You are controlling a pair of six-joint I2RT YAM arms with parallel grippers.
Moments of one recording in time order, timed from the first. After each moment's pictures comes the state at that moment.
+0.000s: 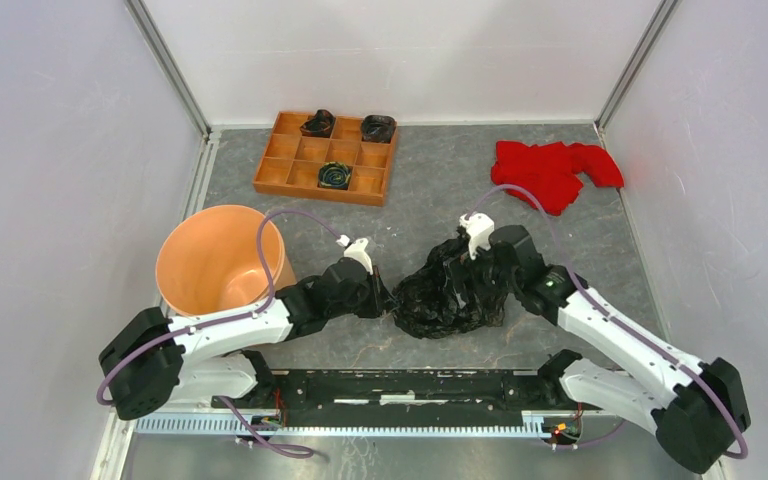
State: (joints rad) left arm -0.96 1.17 0.53 0.01 -0.04 -0.89; right arm 0.61 0.95 0.68 -0.39 -0.13 0.08
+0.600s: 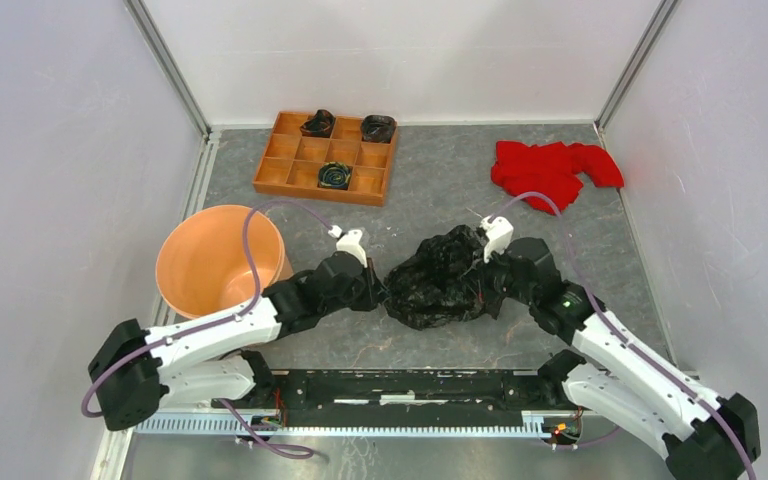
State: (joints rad) left arm -0.96 1.10 0.59 -0.12 -0.11 -0.83; right arm 0.62 0.83 0.54 -0.32 -0.10 0.19
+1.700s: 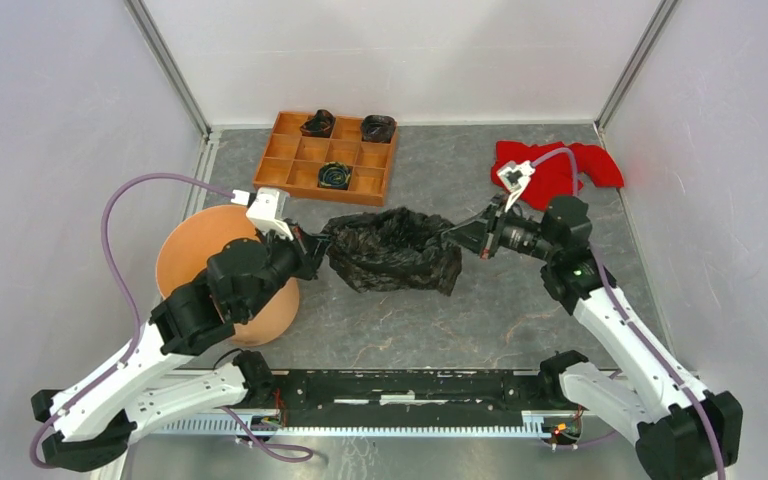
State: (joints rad) left arm -0.96 0.69 0.99 -0.56 -0.46 -0.50; right arm 0.33 0.91 0.72 0.08 -0.76 0.50
